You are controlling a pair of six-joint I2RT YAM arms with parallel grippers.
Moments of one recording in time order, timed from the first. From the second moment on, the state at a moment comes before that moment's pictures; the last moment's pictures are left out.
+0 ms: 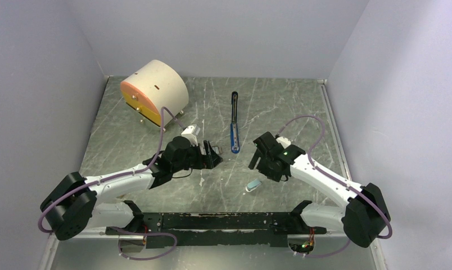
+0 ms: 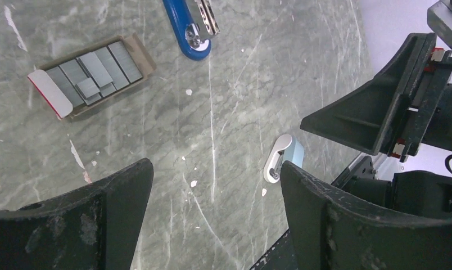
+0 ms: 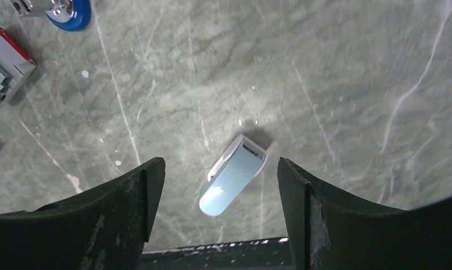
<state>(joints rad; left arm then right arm) -0.82 1.22 0.53 0.23 0.02 -0.76 0.66 1.17 0.74 -0.76 0.22 1.03</state>
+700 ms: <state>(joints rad) -0.82 1.15 0.49 0.12 0.03 -0.67 0.78 1.25 0.71 -0.83 0.12 1.60</state>
